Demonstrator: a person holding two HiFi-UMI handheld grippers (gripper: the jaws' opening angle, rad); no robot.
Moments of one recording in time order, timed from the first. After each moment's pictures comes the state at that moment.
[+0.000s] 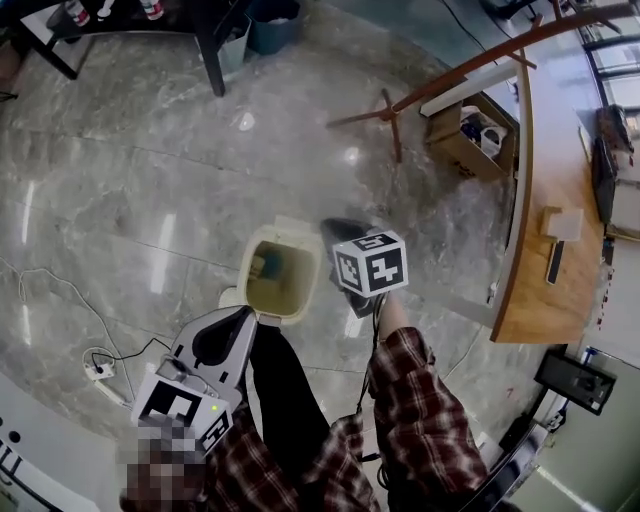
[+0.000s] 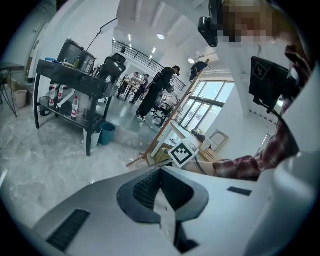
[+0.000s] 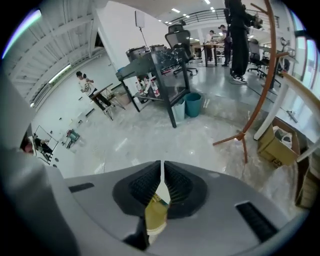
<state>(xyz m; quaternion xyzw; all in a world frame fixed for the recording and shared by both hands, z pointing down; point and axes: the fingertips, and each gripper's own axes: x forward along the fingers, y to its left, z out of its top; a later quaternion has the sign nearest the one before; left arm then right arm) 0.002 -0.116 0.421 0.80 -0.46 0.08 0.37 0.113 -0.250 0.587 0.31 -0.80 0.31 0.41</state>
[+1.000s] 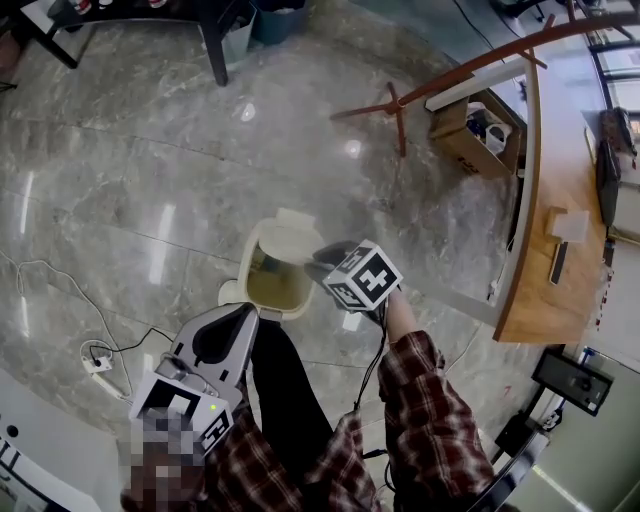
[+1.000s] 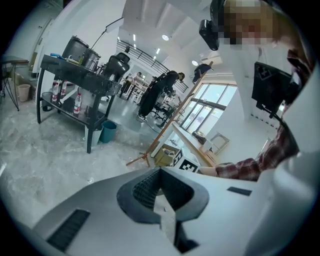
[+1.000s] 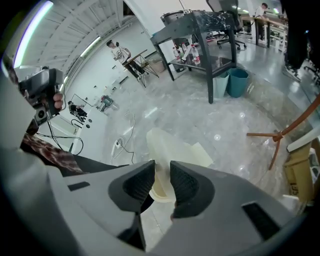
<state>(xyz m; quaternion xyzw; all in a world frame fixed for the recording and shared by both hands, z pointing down) -0.005 -0.112 0.432 0.79 -0.47 0.07 0.39 0.101 -0.150 0.627 0.06 -0.79 0.30 0.53</state>
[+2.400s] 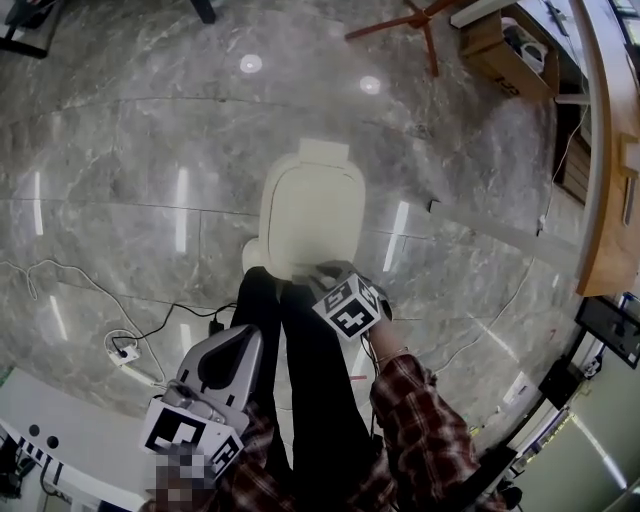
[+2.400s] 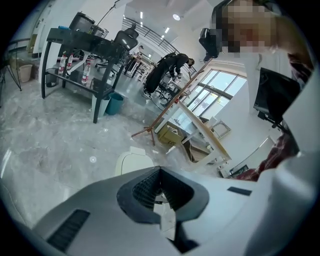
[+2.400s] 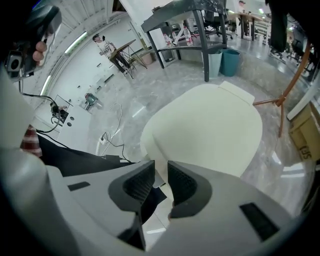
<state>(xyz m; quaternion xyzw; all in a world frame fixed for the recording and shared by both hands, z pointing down) -0.008 -0.007 0.574 0.76 -0.42 0.14 0.47 0.104 0.026 0.823 0.14 -0.77 0.31 0.54</state>
